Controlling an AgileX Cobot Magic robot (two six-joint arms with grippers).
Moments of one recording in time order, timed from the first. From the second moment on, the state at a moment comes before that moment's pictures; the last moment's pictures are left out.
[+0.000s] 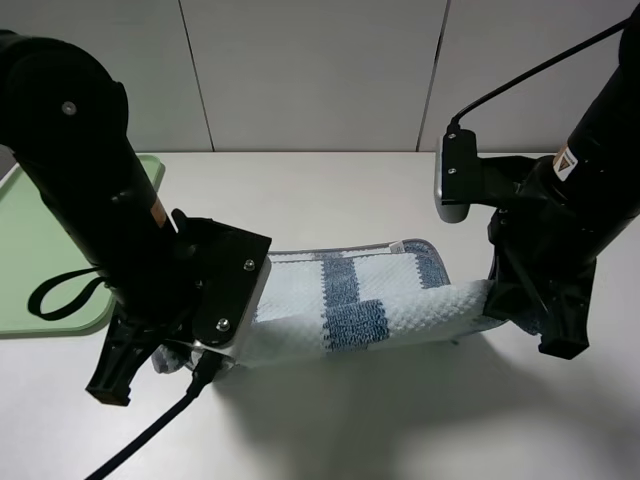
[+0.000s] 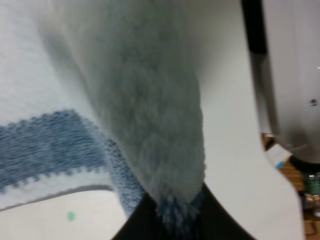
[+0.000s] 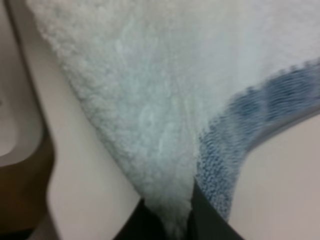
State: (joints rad) left arm -0.77 1.54 -0.89 -0.12 0.81 1.06; right arm 0.58 1.37 -0.88 0.08 1.05 -0.83
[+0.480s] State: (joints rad) left arm -0.77 1.54 -0.89 0.01 0.66 0.99; right arm 0.58 1.37 -0.88 -0.03 0.89 -0.83
